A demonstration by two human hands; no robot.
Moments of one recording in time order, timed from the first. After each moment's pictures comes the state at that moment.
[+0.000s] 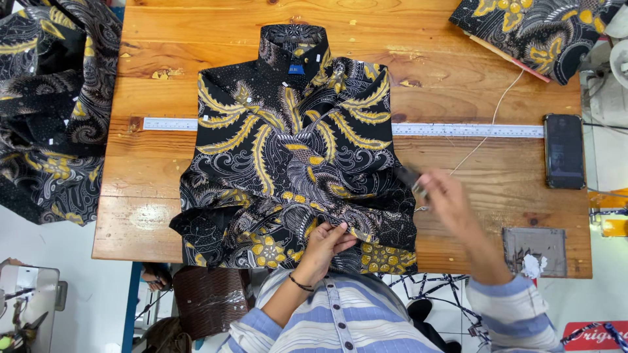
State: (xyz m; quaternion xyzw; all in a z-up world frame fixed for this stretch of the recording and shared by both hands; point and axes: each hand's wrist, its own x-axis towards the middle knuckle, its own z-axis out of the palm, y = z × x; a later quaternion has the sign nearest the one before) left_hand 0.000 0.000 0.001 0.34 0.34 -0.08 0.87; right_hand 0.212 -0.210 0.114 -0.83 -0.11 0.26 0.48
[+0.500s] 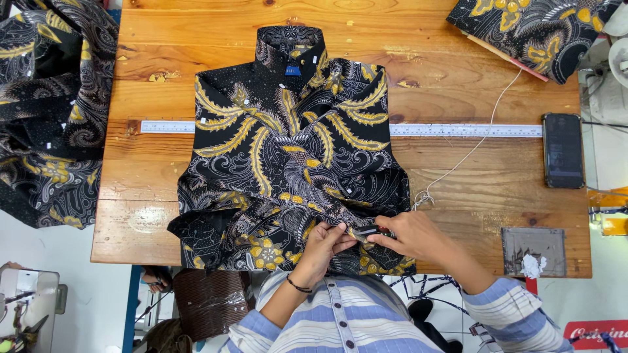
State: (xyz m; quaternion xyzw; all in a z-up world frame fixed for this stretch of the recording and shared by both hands) left_hand 0.005 0.004 0.020 0.34 0.30 -0.06 0.89; right_hand 0.162 -0.169 0.133 -0.83 -0.47 0.27 0.15
